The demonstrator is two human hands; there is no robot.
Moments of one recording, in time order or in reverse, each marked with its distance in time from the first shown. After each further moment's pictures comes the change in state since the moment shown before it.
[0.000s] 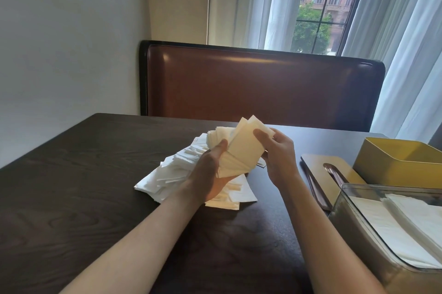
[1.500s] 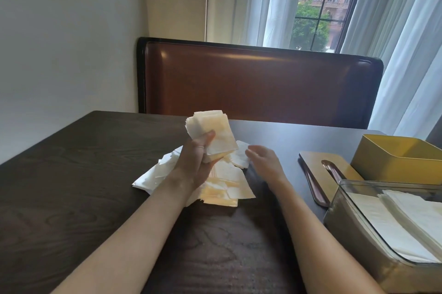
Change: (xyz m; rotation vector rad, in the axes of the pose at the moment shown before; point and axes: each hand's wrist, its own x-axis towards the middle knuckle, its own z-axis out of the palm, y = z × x) left_hand 0.010 0.018 -0.014 -0.189 0.125 0.125; right_hand 0.022 0.063 -0.014 -0.644 -0.037 0.157
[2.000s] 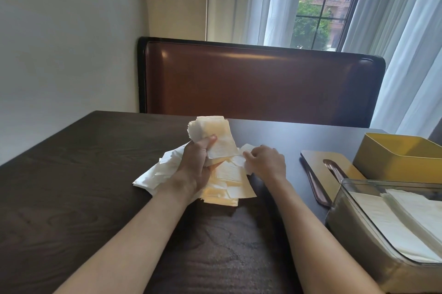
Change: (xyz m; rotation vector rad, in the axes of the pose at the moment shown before) left_hand 0.003 -0.007 -0.003 0.047 0.100 -0.040; right_hand 0.011 0.004 0.008 -0.616 0.121 -0.073
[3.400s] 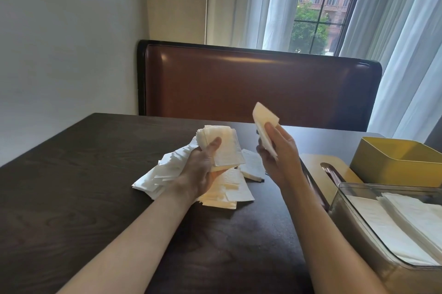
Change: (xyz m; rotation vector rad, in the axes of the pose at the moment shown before) left_hand -0.010 -0.004 0.009 0.033 0.007 -0.059; right_hand -0.036 -0.027 -0.077 1.551 -0.118 -0.011
